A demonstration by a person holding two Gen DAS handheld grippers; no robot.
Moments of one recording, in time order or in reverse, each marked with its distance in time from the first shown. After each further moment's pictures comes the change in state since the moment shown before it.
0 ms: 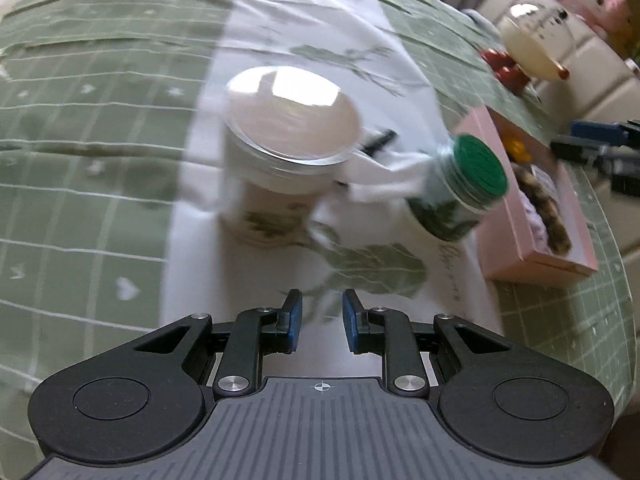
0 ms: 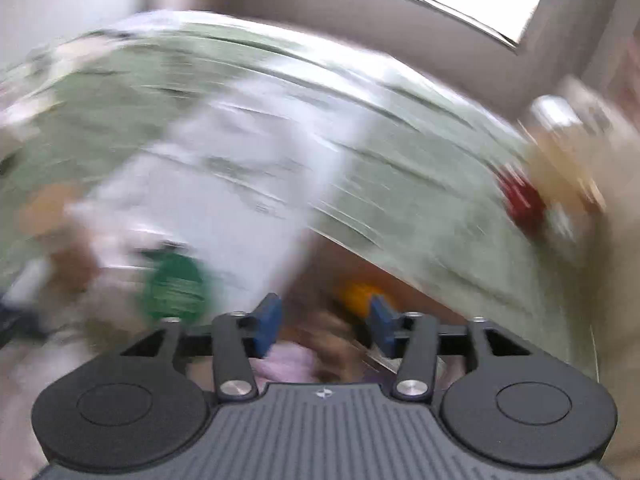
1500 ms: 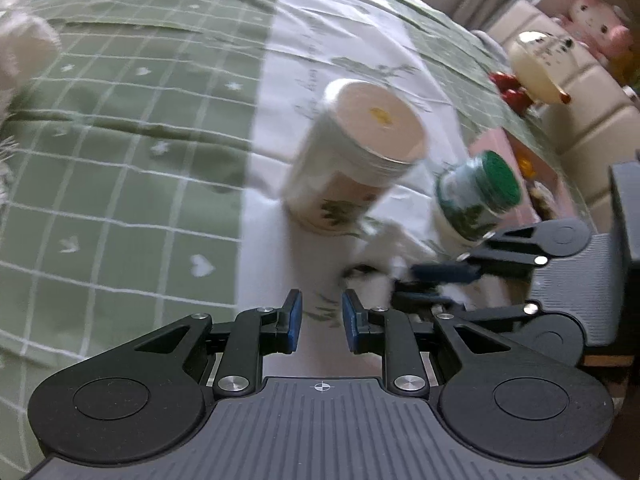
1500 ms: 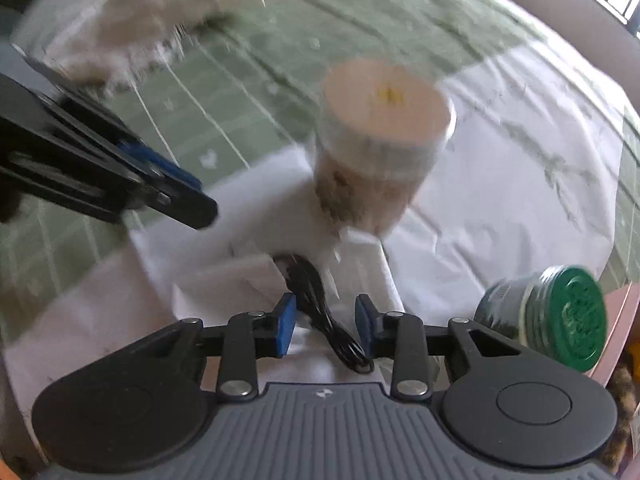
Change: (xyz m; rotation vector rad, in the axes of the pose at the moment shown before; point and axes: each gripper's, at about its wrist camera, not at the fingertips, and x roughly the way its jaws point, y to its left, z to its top) left arm -0.020 0.043 -0.012 -0.031 -0.013 -0.061; right arm 0.070 0.172 -0.015 -0.236 0.214 0.318
